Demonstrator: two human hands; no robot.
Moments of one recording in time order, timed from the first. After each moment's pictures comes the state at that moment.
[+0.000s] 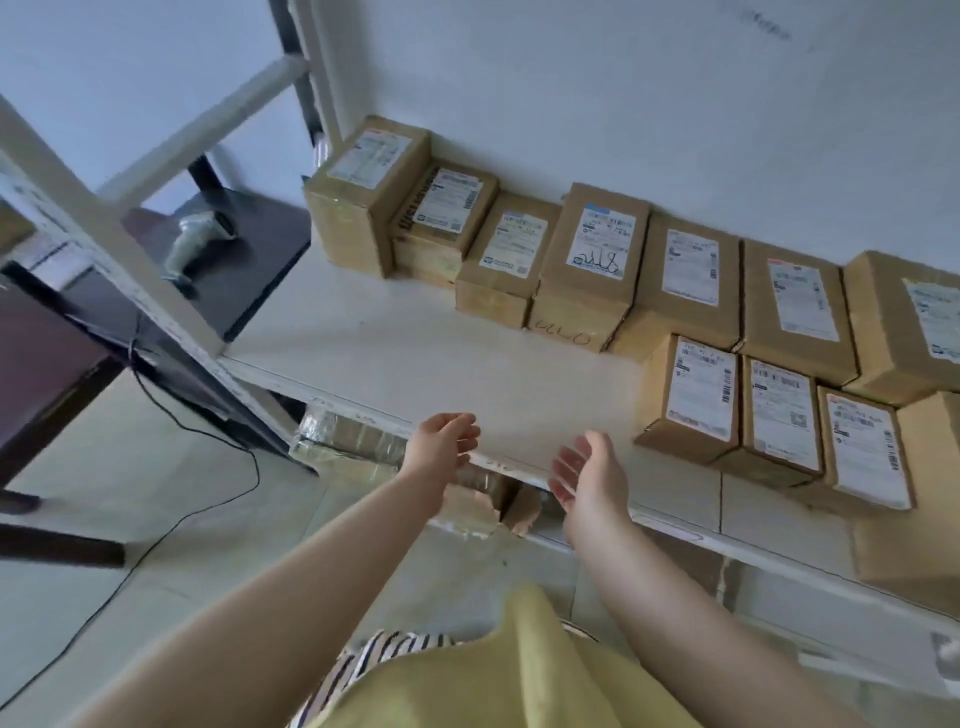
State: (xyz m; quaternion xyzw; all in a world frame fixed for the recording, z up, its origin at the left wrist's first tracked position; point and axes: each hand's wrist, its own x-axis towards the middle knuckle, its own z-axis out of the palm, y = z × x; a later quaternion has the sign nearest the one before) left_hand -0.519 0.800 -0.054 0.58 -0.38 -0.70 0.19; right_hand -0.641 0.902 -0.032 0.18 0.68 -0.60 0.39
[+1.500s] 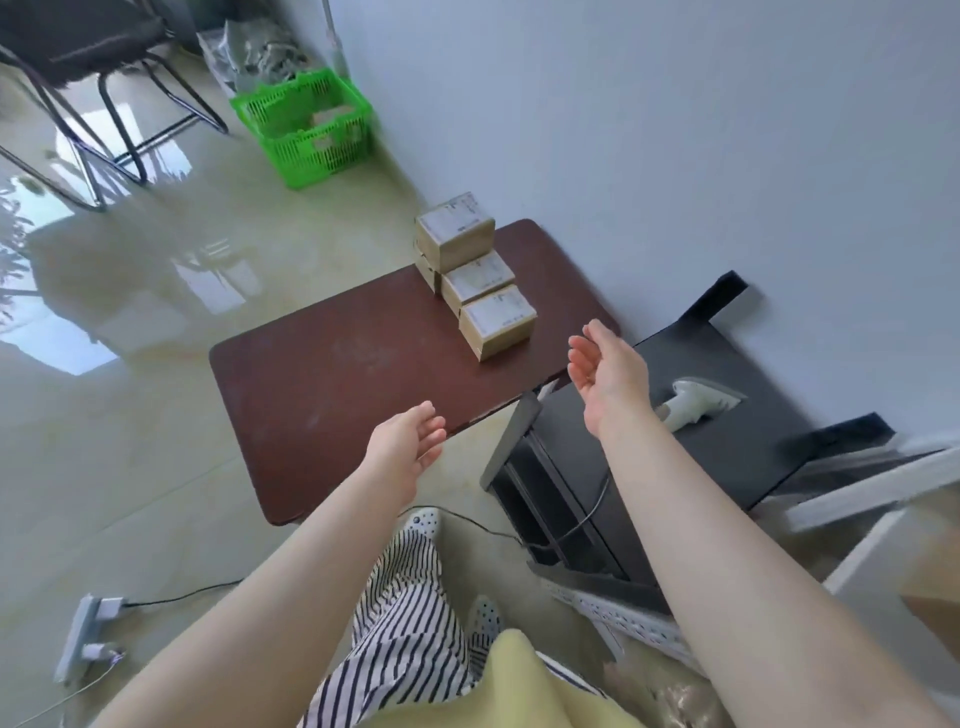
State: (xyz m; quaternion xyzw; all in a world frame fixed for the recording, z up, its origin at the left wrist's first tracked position) left_hand 0.035 0.346 -0.087 0.66 -0.01 -0.62 0.43; right_hand -0.166 0.263 -0.024 -0.15 0.64 -0.48 0.58
